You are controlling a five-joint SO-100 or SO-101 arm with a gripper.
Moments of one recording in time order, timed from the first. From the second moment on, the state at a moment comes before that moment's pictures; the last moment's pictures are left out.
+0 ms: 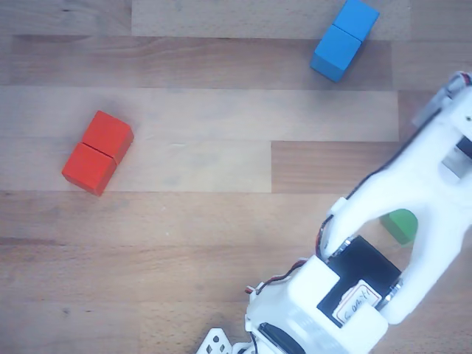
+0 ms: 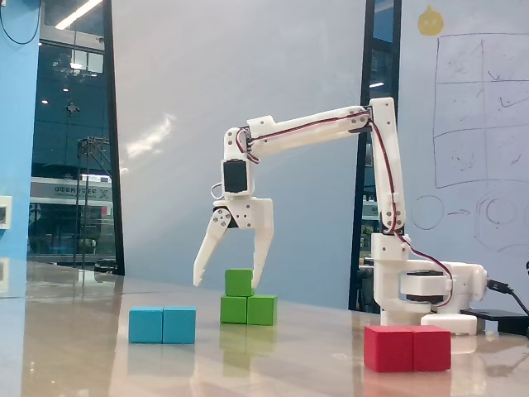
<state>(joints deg) 37.7 84.2 97.1 81.7 -7.1</state>
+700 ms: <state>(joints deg) 6.3 97.4 97.1 81.7 -7.1</state>
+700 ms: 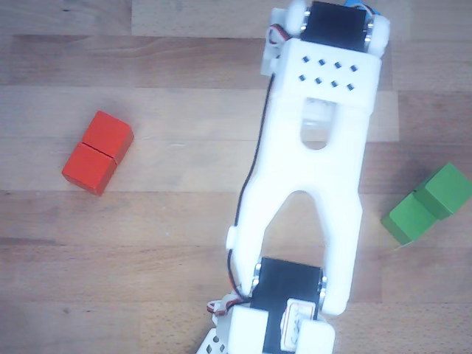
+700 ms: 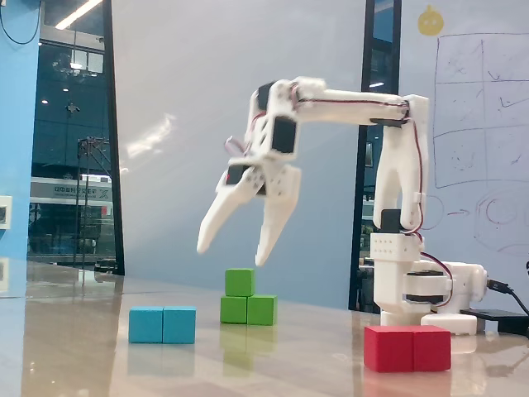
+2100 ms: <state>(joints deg) 3.9 187.2 176.0 62.3 -7.1</state>
